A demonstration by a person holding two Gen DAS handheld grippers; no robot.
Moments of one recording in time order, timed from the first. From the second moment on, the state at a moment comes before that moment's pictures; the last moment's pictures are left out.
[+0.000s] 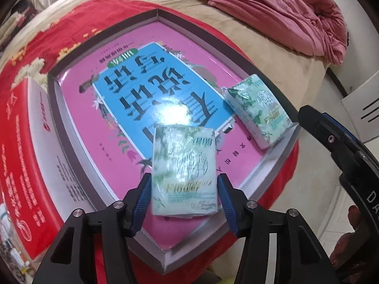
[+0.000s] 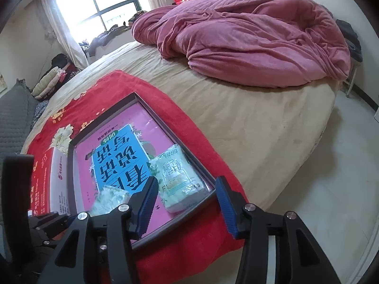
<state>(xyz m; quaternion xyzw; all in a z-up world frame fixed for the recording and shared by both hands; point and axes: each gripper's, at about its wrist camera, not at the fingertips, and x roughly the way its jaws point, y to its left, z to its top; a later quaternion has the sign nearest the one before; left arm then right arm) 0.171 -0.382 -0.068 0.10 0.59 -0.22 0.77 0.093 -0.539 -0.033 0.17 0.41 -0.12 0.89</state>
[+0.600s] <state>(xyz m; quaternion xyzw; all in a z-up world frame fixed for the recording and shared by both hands) 0.139 -0.363 -0.021 0.08 0.55 -0.24 0.80 0.064 -0.533 0.014 0.16 0.36 -0.13 0.91</state>
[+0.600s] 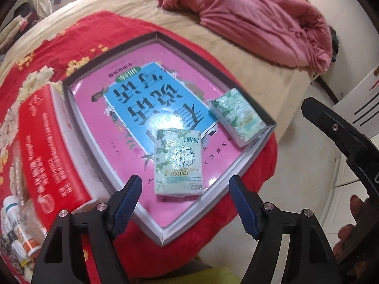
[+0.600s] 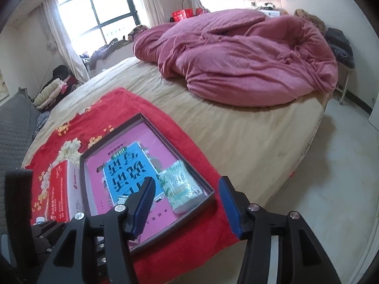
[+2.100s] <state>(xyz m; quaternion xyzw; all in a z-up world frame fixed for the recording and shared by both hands) 0.059 -0.046 0.077 -0.06 0.44 -0.05 0.90 0.057 -0.256 0.090 -0.02 0.34 0.07 0.94</state>
